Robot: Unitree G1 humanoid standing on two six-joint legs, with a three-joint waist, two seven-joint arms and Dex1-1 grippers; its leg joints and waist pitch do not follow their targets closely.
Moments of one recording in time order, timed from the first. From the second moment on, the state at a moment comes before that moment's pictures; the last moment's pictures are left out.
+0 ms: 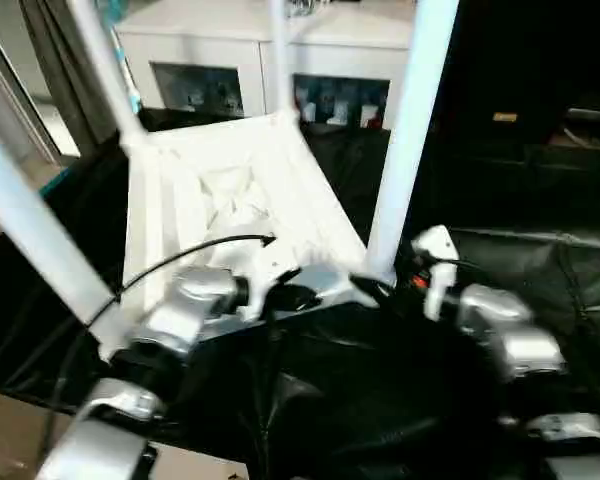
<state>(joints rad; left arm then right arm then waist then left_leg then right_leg) -0.59 0.28 -0.25 0.61 0.01 0.12 -1.14 -0.48 -0.32 0.03 0.64 0.20 0.10 1.09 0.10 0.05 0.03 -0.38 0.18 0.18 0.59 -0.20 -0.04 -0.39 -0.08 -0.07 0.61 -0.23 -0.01</state>
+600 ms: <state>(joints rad) -0.58 0.33 -0.26 0.60 -0.01 0.12 -1.23 -0.47 -0.33 0.05 0.62 0.20 0.12 1.19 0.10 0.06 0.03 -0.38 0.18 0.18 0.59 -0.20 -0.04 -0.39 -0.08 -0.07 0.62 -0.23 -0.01</state>
